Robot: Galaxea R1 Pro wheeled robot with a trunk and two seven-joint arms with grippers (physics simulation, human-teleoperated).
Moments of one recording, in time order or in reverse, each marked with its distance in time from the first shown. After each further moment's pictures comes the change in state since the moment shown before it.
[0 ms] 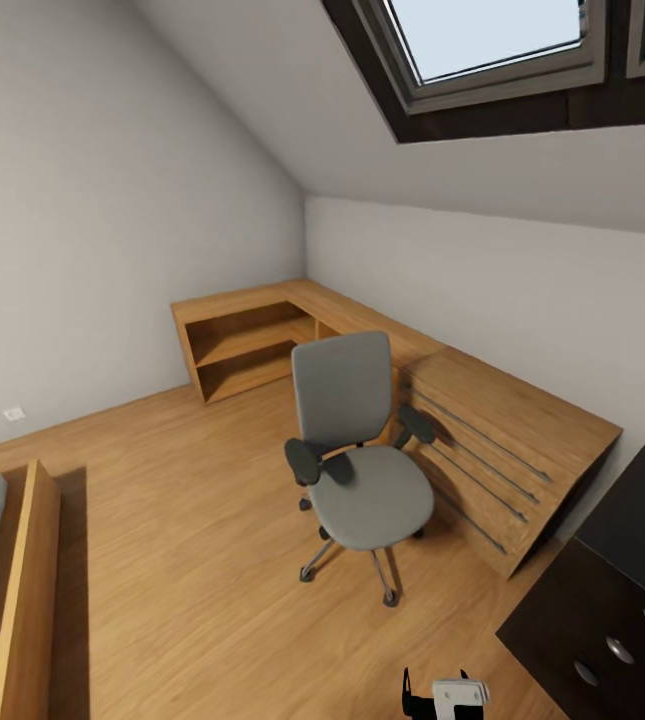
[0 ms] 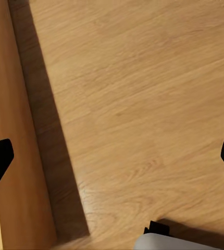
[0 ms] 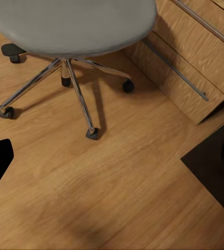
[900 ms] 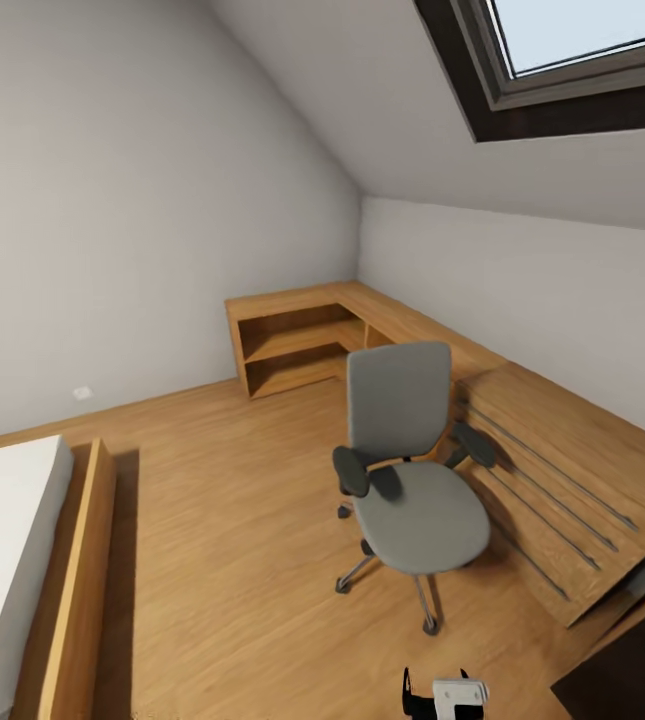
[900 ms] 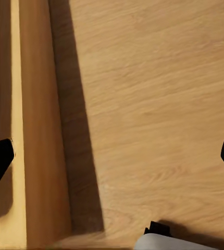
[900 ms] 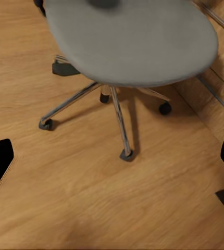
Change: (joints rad) left arm 0.000 -0.002 0.001 0.000 0.000 0.000 0.006; right arm 0.000 -0.001 0.000 0.000 0.002 -0.006 0.002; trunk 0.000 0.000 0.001
